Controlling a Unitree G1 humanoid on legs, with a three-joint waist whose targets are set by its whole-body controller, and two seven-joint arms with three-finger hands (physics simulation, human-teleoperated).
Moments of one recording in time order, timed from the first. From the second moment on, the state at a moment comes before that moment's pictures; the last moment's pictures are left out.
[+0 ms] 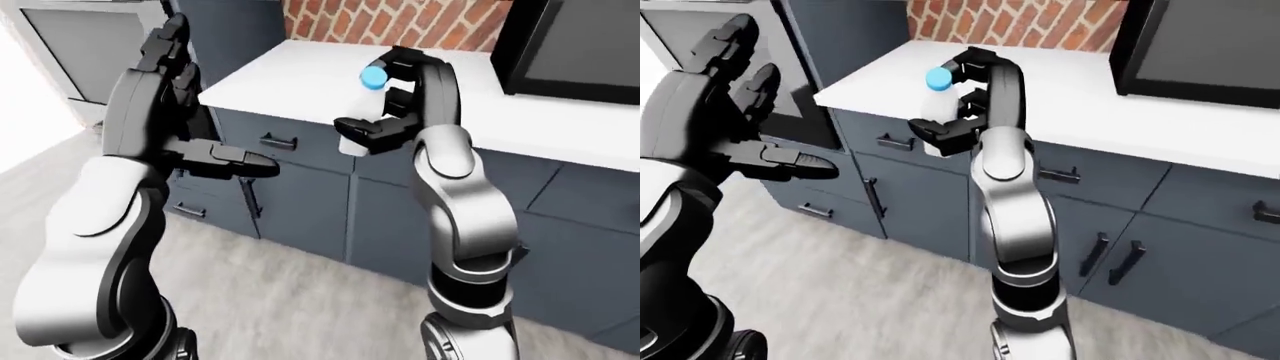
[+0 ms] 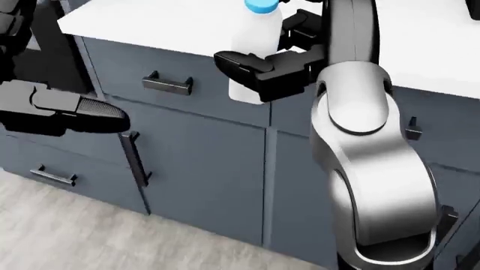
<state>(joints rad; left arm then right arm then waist) -0.70 0.33 0.19 -0.74 -0.06 1.21 -0.12 -0.84 0.02 0.03 -0.35 -0.14 1.02 -0.24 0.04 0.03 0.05</state>
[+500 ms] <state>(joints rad) -0.69 0.30 0.18 -0.74 -0.02 1.20 -0.13 -0.83 0.00 0.02 -0.35 -0.11 1.03 -0.21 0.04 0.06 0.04</state>
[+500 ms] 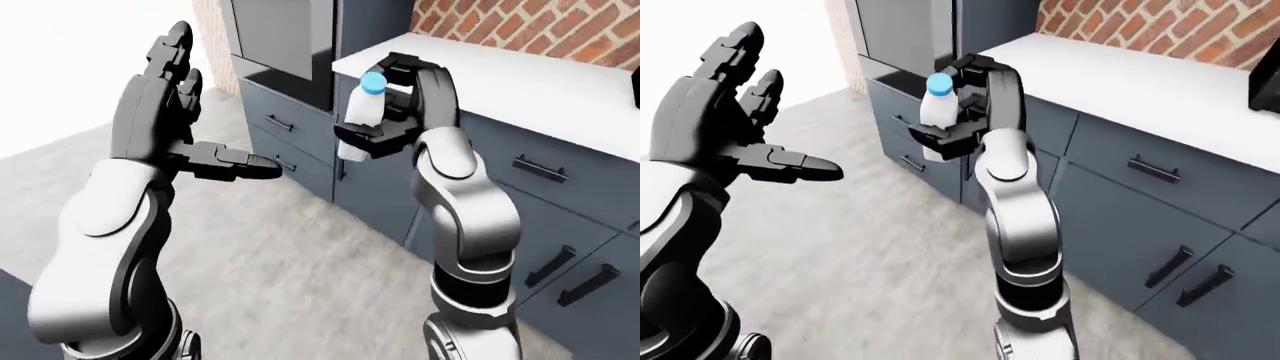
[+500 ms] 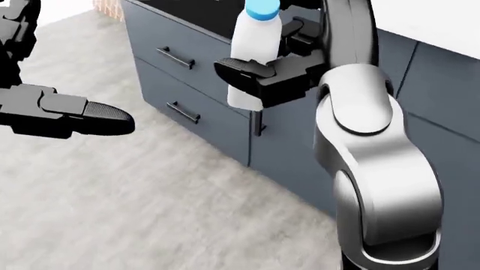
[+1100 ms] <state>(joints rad) -0.67 0.29 0.17 -0.72 -0.03 1.19 -0.15 -0.81 0.00 0.03 -0.38 -0.15 1.01 -0.20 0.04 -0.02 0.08</state>
